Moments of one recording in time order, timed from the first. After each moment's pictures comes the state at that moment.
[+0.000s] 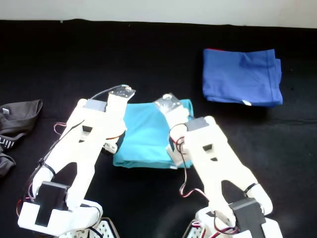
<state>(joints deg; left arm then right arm) 4.8 -9.0 35.3 69.8 -9.2 -25.4 -15.0 44.7 62.7 14.7</state>
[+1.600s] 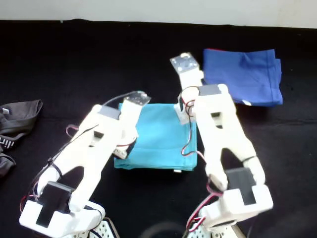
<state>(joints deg) 11.6 -9.0 41.7 62.4 -9.2 -15.8 5.4 14.4 60.5 14.6</state>
